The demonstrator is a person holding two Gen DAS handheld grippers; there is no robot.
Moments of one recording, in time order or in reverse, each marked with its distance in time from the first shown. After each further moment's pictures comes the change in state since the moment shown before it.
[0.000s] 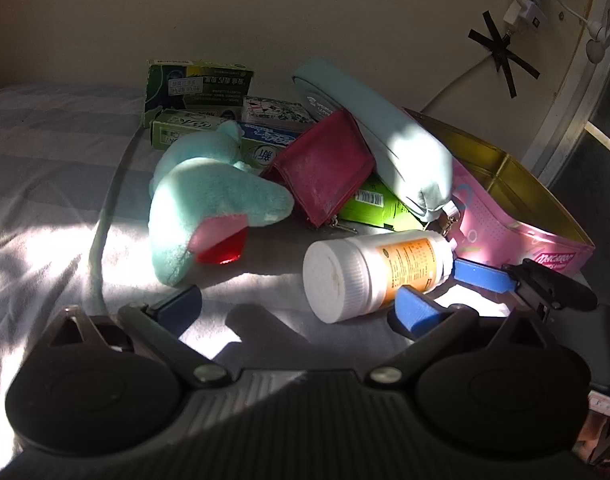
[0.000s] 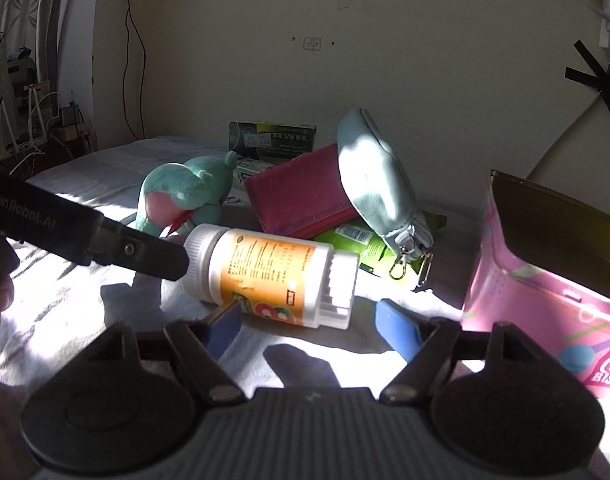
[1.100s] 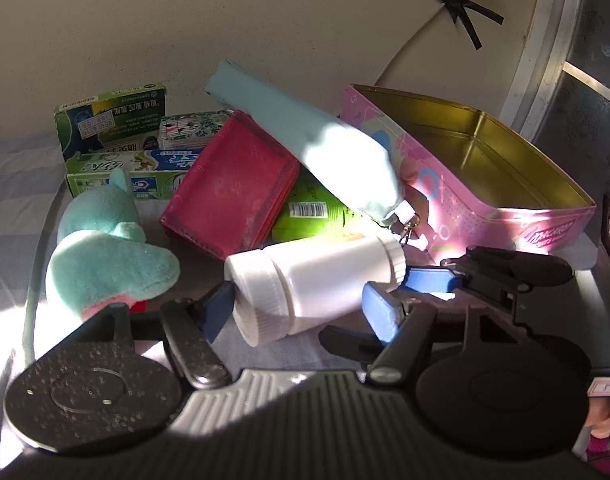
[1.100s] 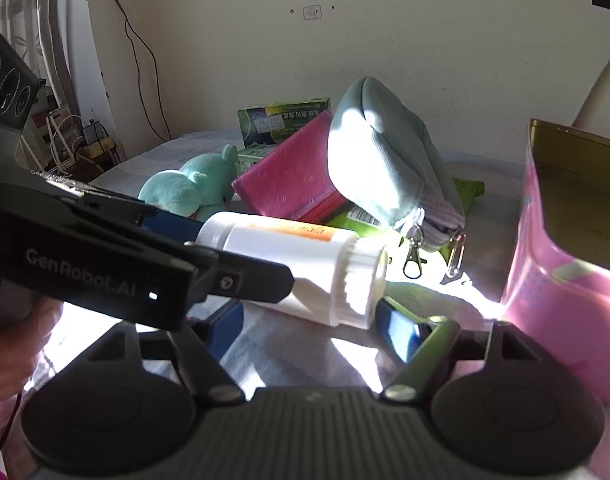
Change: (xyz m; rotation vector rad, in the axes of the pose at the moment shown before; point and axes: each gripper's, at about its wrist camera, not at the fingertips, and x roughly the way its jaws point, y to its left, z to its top) left arm 0.030 -0.055 0.023 0.169 0.052 -0.015; right arm 0.010 -0.037 0.014 0.107 0.039 0.174
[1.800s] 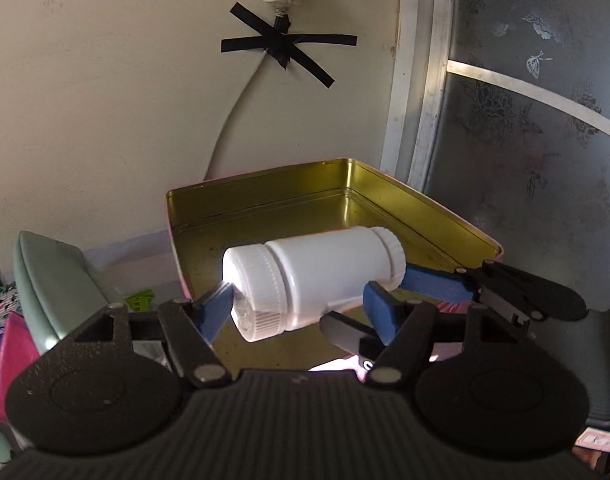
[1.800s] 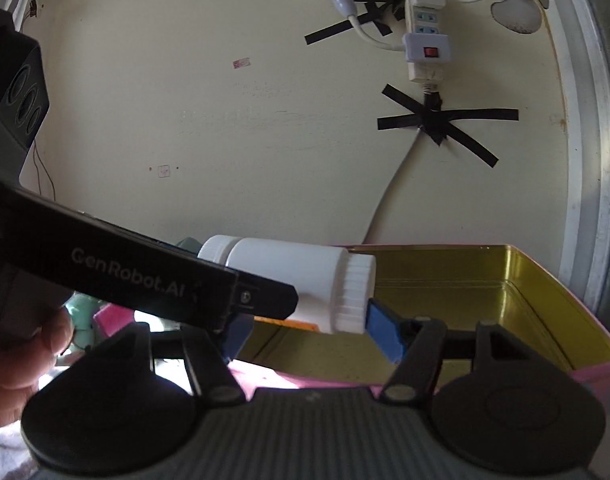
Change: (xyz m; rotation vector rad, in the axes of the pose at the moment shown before) left arm 0.033 -0.170 0.069 0.238 -0.127 -0.163; right arm -0.135 -0.105 -0.022 0.132 -0.366 -0.361
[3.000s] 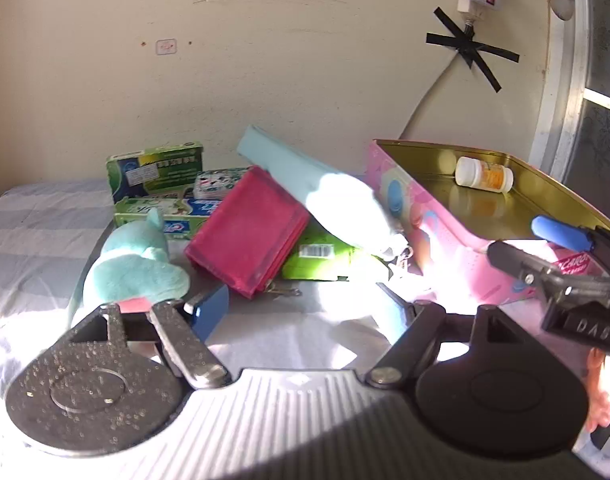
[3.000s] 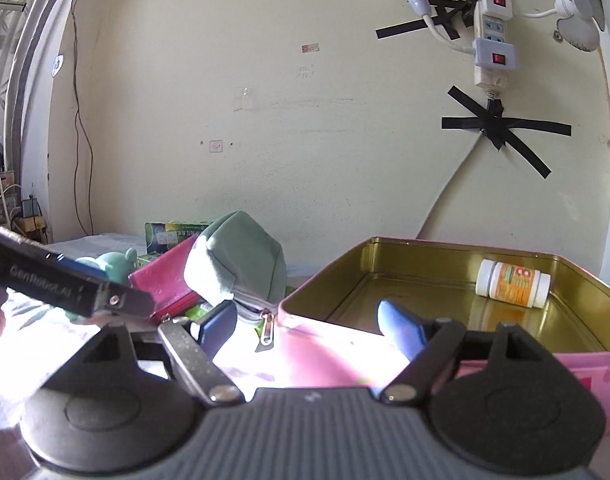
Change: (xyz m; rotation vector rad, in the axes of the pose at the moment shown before) left arm -0.095 0.087 -0.110 -0.222 -0.049 0.390; right arm 0.010 0.056 -0.041 -0.101 -0.047 0.090
